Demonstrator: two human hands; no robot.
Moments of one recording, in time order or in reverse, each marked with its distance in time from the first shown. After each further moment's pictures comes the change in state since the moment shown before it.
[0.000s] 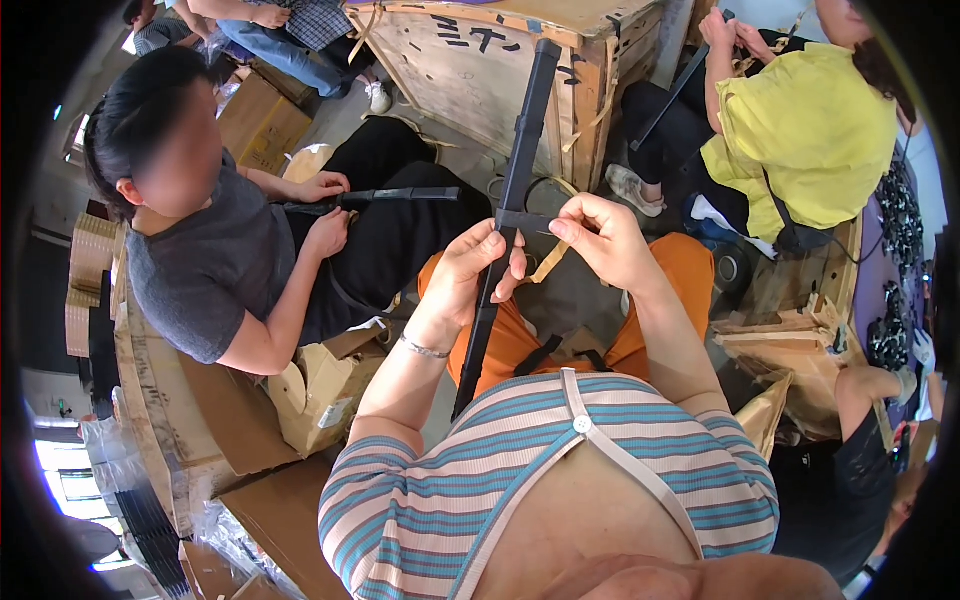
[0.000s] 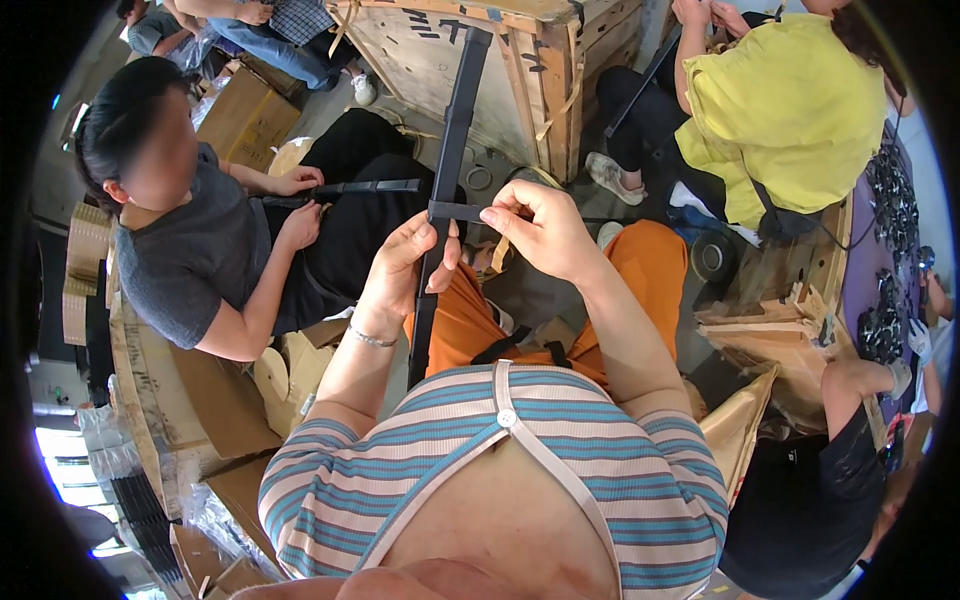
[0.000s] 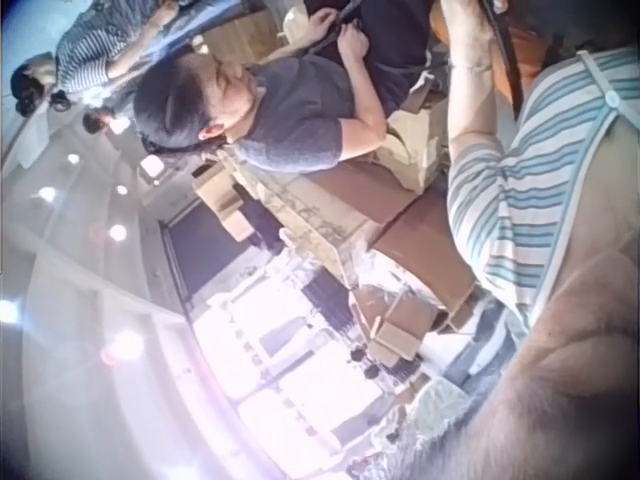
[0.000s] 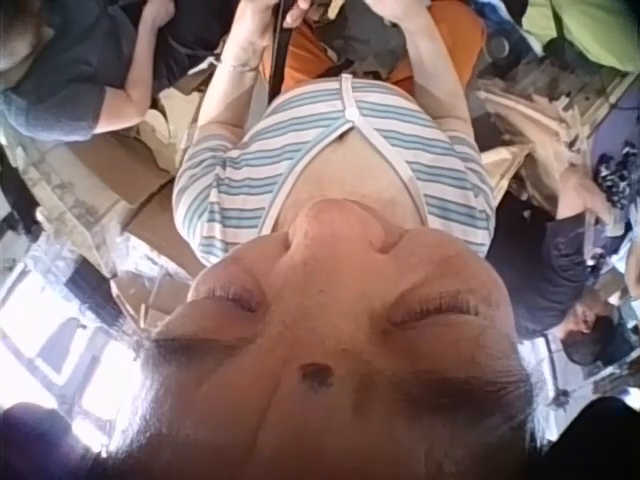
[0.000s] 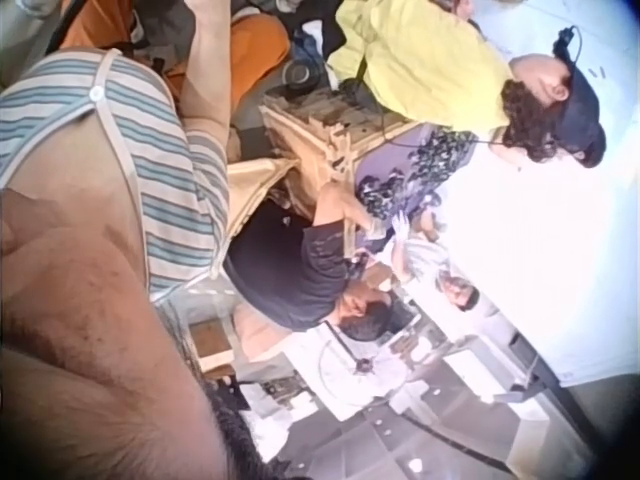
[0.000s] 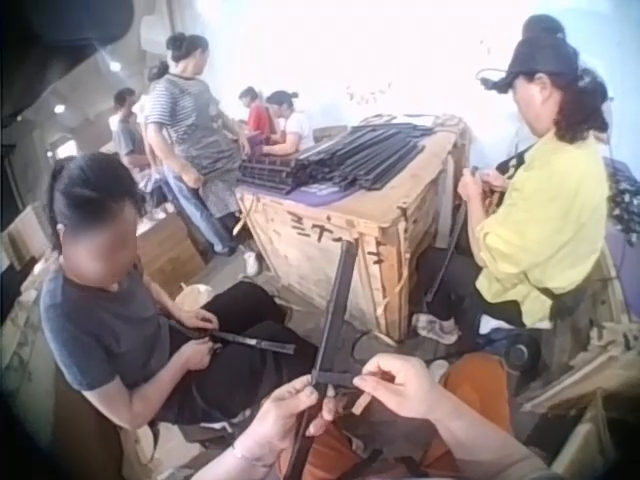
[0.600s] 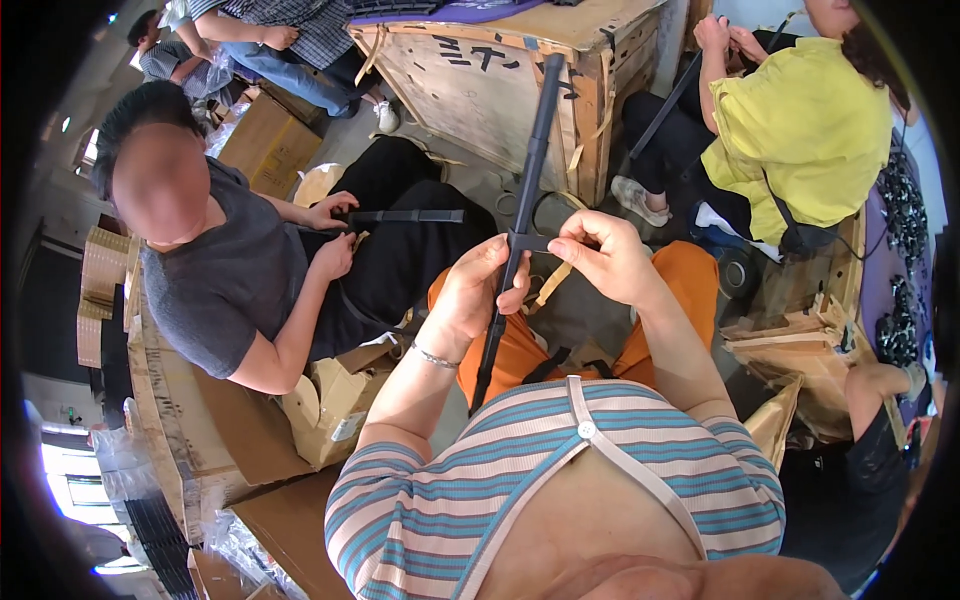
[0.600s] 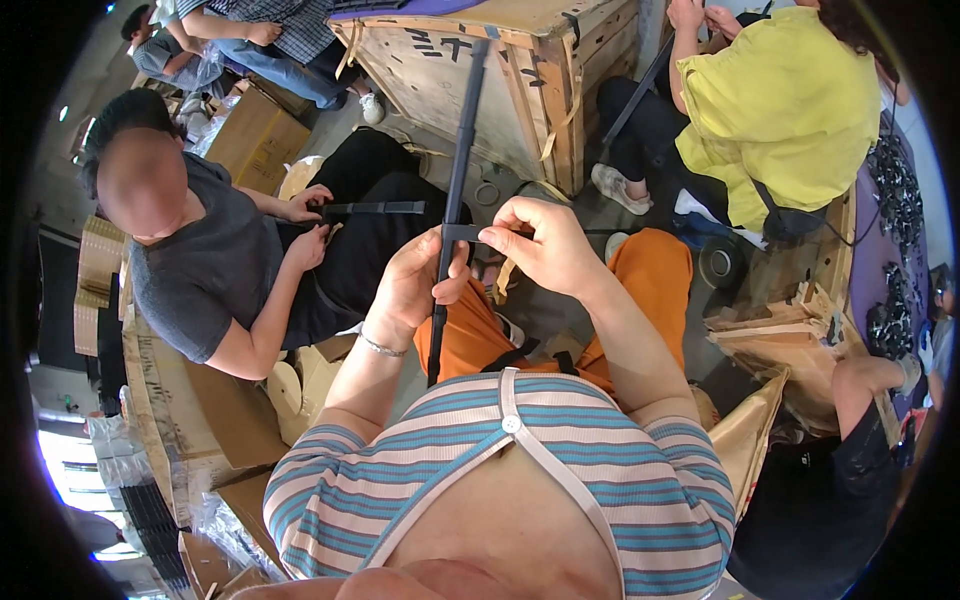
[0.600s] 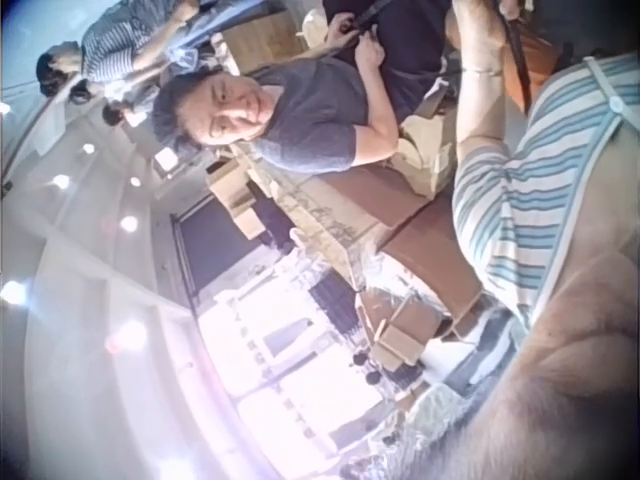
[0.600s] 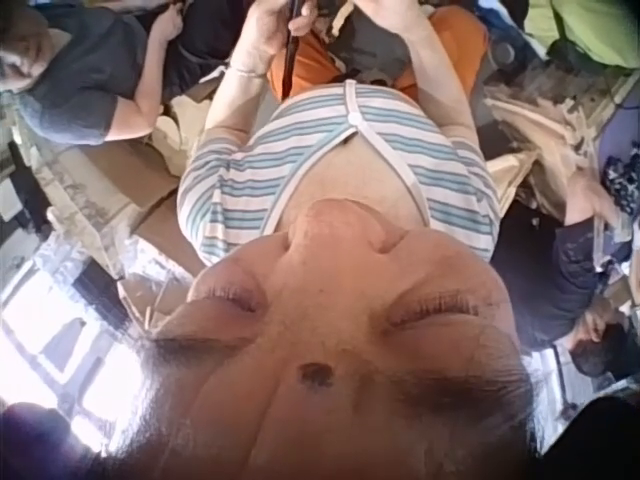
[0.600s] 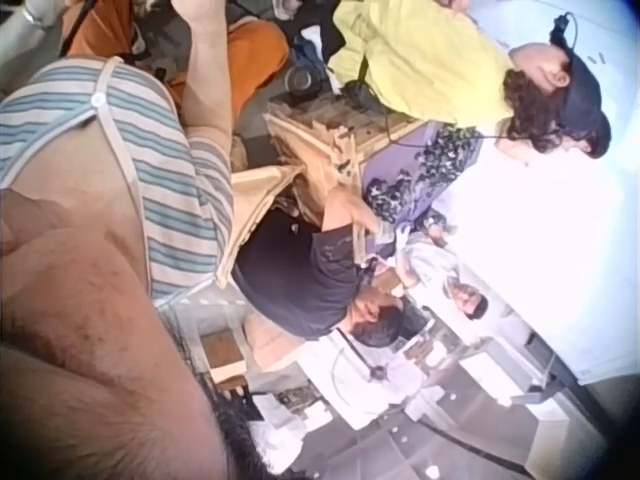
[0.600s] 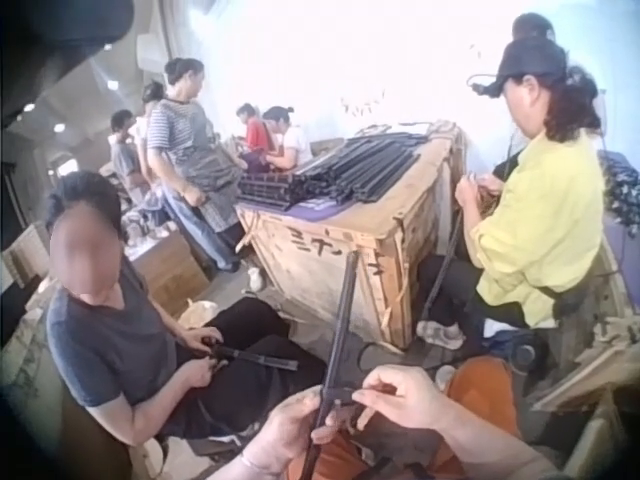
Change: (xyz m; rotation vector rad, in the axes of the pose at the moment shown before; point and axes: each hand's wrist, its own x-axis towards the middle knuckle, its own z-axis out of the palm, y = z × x) left_hand 0.003 0.004 0.003 -0.006 -0.068 -0.134; right_hand -0.007 -0.014 0.001 0.030 -0.005 -0.031
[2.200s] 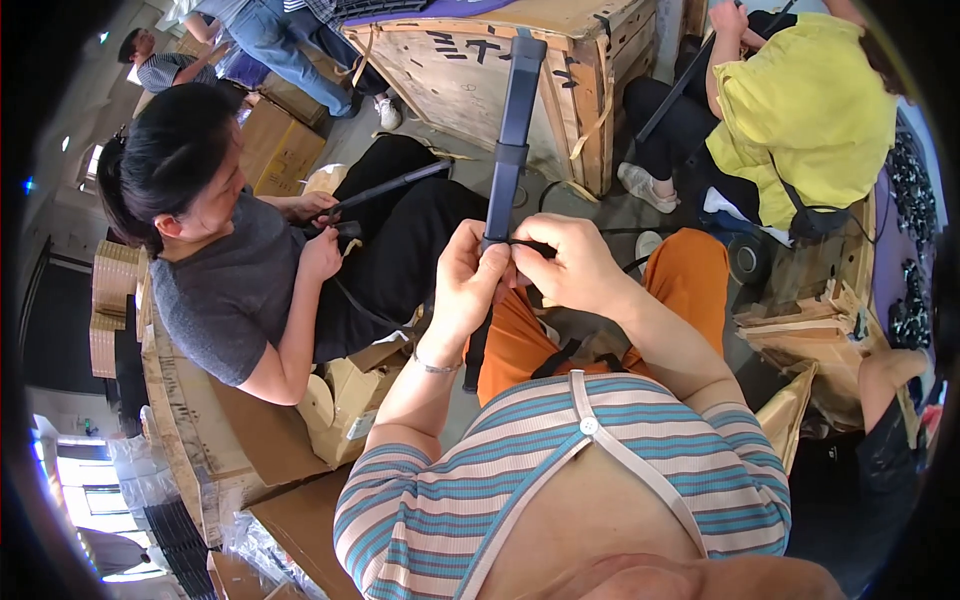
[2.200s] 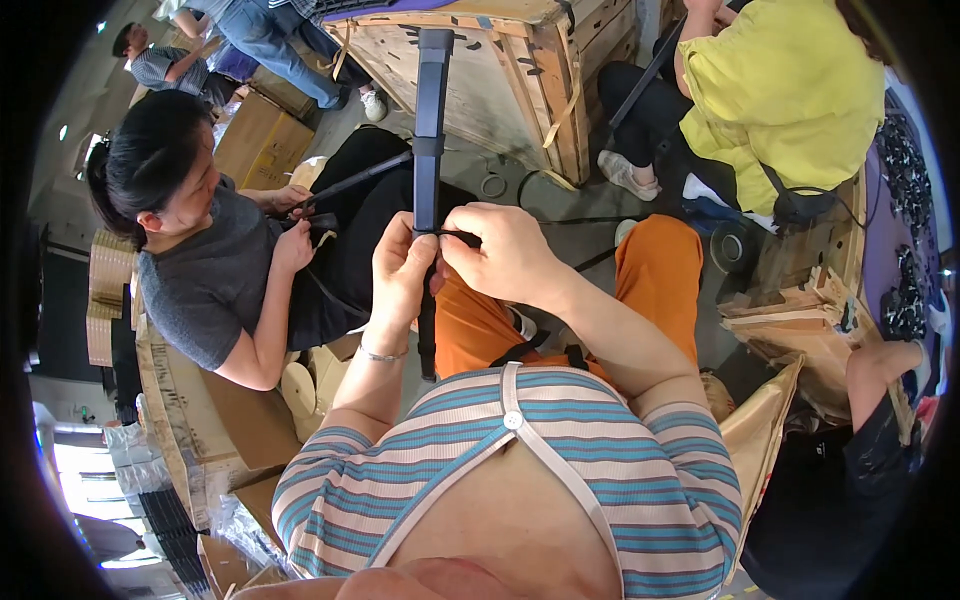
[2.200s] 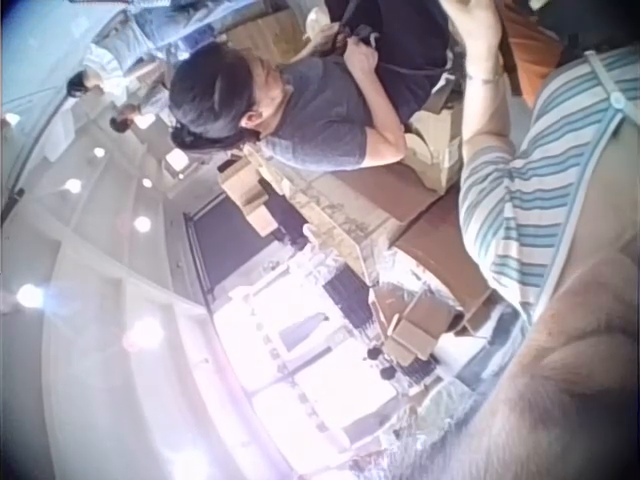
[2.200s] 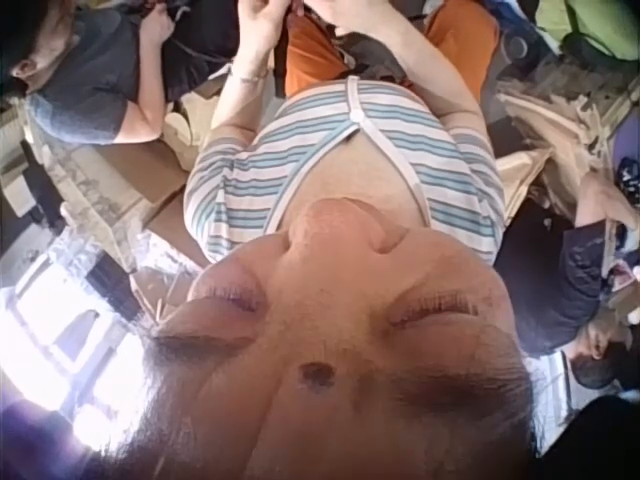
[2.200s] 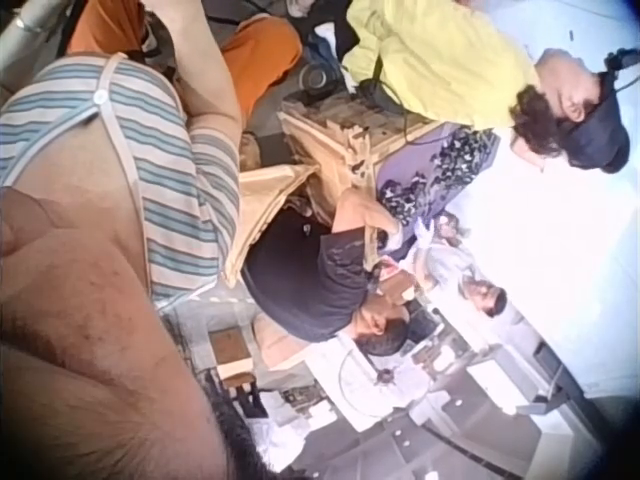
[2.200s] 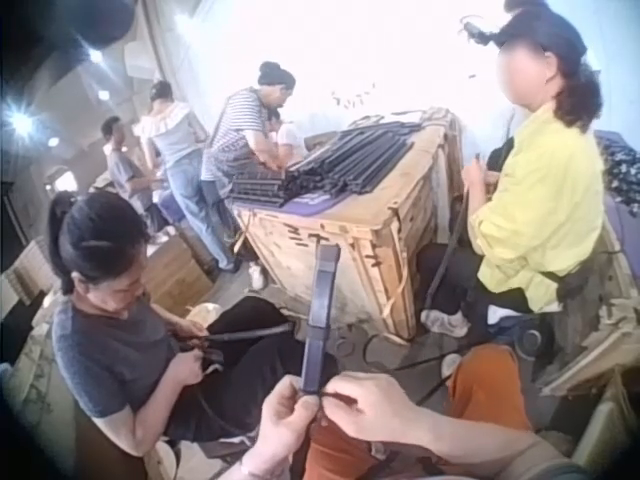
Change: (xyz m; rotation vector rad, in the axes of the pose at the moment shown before) left_hand -0.004 -0.004 0.016 0.598 0.353 0.373; right_hand 0.009 -0.001 0.035 -0.241 -0.007 -0.170
